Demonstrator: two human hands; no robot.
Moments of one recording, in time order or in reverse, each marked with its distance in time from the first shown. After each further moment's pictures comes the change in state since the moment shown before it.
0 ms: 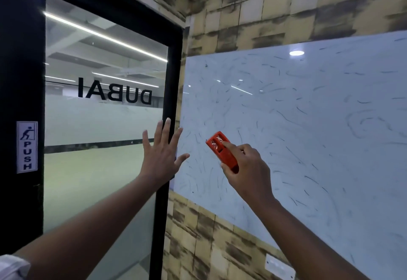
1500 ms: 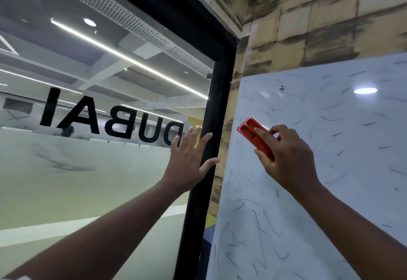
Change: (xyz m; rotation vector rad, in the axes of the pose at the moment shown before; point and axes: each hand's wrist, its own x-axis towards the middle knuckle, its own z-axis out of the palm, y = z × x) left_hand 0.384 -0.211 0.329 -0.159 0.219 0.060; right_hand 0.417 0.025 0.416 -0.253 0.314 -0.362
